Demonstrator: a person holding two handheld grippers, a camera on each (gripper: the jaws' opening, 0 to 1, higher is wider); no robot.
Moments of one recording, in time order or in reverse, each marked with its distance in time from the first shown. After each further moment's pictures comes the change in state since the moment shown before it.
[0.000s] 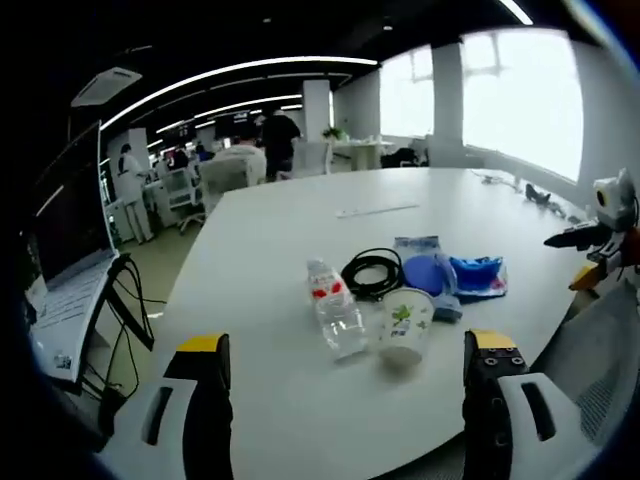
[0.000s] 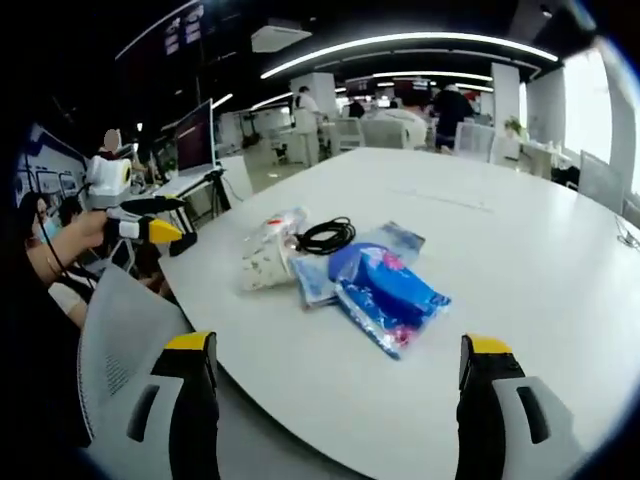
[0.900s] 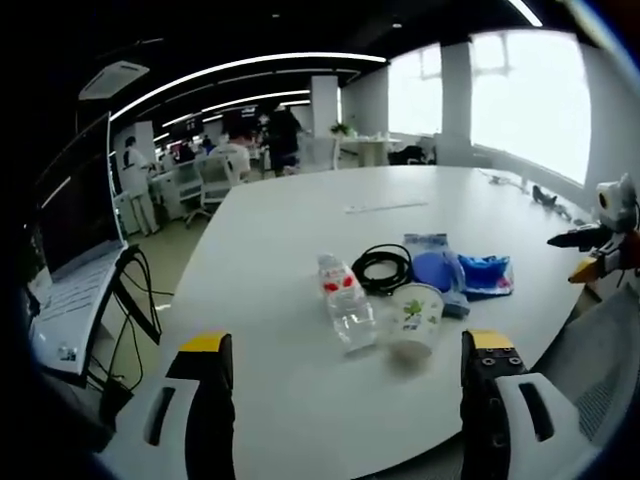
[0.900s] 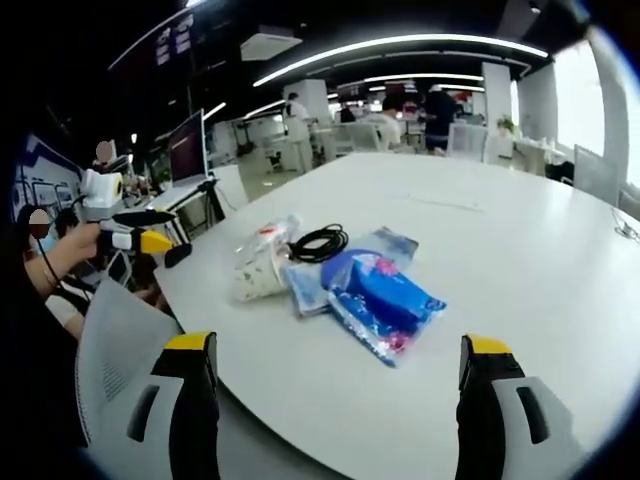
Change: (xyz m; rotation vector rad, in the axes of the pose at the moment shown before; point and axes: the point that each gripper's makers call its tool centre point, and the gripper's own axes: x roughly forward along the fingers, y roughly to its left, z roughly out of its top) left arm -0.005 0.012 -0.004 -0.019 0.017 0.029; right arm 0.005 -0.009 0.006 0.039 -0.029 -0.019
